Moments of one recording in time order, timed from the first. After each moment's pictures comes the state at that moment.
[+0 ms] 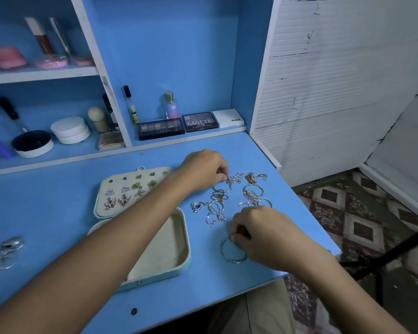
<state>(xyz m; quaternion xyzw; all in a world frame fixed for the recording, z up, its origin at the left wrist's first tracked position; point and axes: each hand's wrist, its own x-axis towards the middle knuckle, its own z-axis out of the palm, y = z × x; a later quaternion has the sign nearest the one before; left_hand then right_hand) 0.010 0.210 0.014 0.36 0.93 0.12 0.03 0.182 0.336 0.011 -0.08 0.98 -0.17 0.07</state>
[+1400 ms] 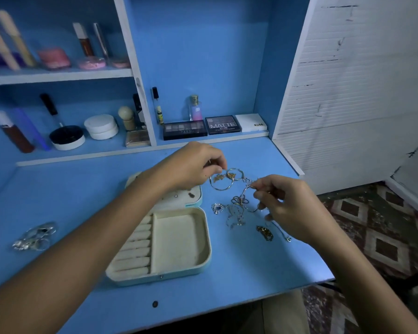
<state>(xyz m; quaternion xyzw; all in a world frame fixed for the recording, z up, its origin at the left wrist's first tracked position) 0.029 0.138 0.054 0.36 0.91 0.22 0.03 0.149 0.348 0.023 0.02 0.88 -0.48 -0.06</state>
